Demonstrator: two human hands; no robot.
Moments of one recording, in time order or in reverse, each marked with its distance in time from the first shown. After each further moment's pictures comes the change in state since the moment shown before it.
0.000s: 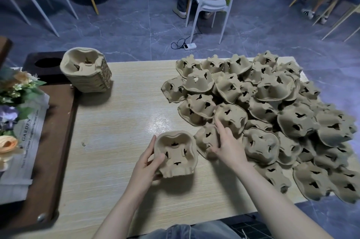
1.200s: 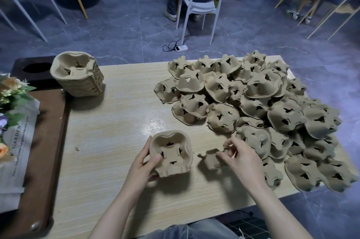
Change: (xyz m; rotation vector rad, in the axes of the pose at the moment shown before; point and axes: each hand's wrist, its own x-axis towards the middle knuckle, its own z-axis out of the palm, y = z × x) left_hand -0.004 0.006 0.000 0.013 -0.025 -0.010; right_hand -0.068 0.014 -0.025 0.202 0.301 0.038
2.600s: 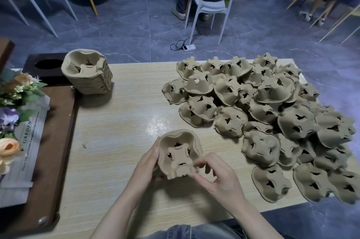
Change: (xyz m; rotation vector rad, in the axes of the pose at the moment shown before) left_hand 0.007 0.003 -0.007 0.086 -0.072 0.019; right_hand -0.028 -0.045 0.035 0.359 -0.118 -0.465
